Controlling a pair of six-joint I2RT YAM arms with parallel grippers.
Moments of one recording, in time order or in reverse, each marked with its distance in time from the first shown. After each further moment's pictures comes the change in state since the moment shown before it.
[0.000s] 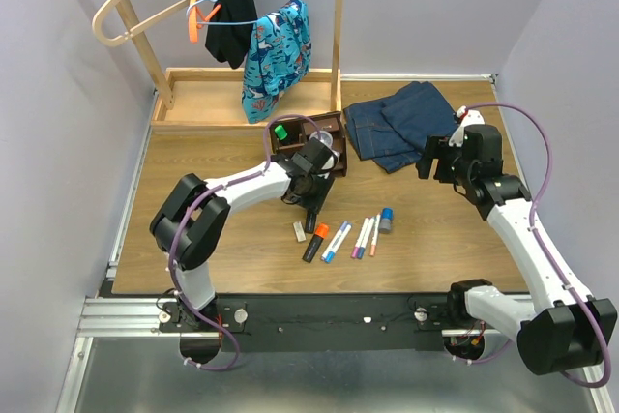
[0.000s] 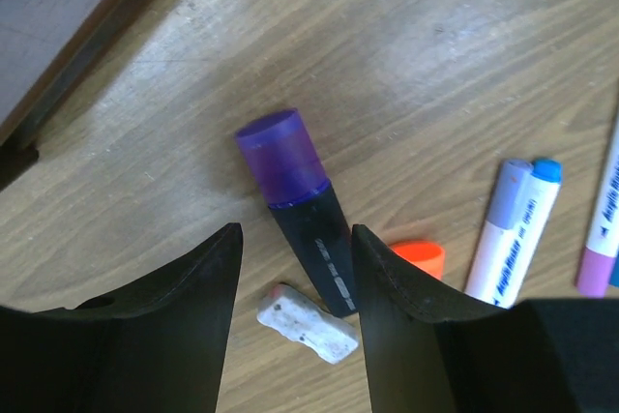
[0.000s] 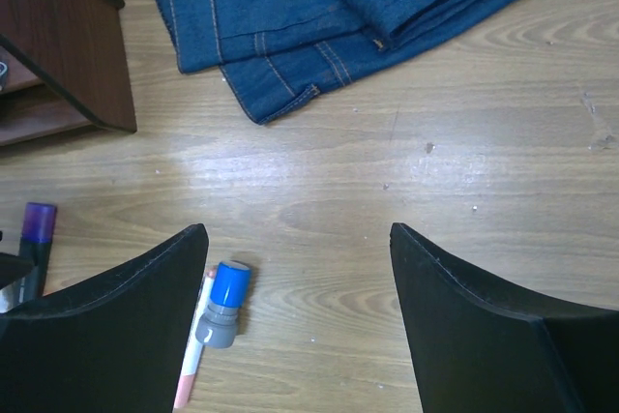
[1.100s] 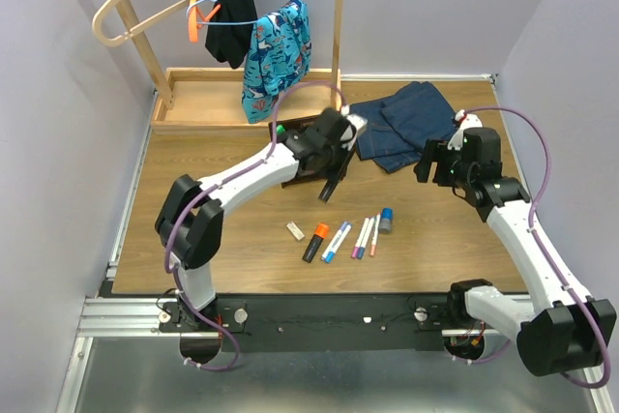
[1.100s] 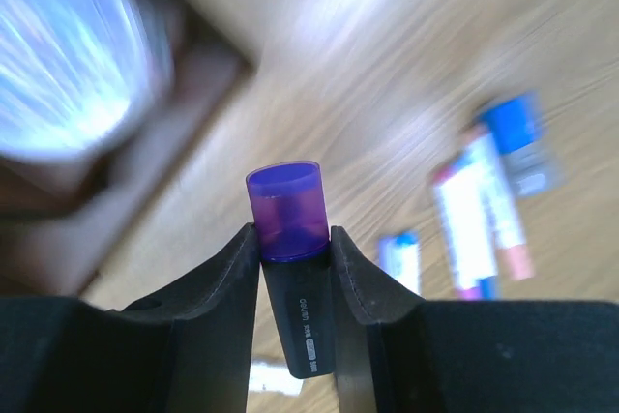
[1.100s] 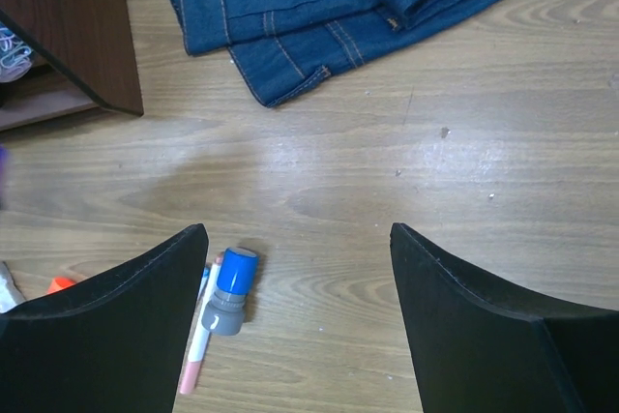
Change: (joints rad) left arm -0.043 0.036 0.281 -0.042 0.024 0.090; right arm -0.003 -0.015 -0.029 -0.007 -0.033 0.013
